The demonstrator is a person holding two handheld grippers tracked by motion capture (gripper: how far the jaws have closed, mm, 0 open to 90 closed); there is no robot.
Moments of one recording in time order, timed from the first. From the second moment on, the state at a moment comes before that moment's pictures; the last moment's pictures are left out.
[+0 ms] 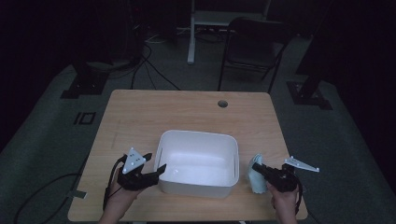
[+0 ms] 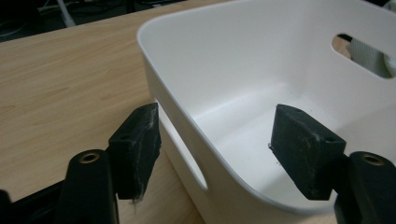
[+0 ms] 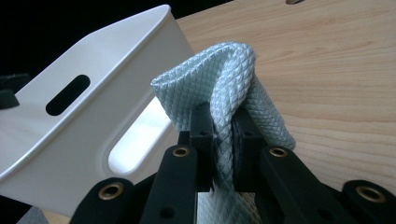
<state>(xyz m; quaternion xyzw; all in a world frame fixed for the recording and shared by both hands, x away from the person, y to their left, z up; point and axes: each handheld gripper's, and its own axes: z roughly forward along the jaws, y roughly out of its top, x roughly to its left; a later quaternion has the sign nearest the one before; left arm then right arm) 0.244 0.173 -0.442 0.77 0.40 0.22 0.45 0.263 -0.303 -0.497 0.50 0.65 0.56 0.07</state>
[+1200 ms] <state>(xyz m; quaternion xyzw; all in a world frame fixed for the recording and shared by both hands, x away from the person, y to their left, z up) 0.382 0.163 -0.446 0.80 0.33 0.15 0.48 0.264 -0.310 -0.502 0.51 0.65 0.56 0.07</state>
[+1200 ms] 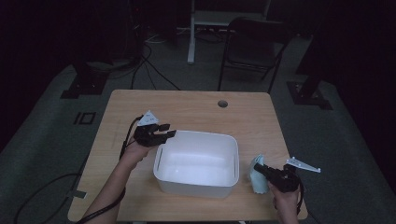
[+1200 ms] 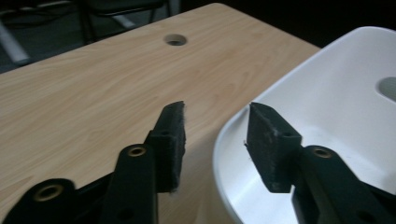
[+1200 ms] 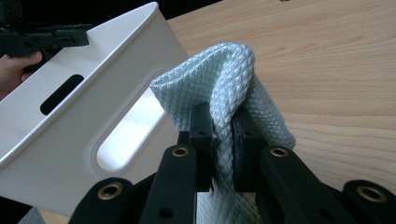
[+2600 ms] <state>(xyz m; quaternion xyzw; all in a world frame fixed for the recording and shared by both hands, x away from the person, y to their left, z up) 0.346 0.158 -0.450 0.80 0.32 0.20 0.46 0.264 -0.311 -0.506 0.52 0.65 0.56 0.06</state>
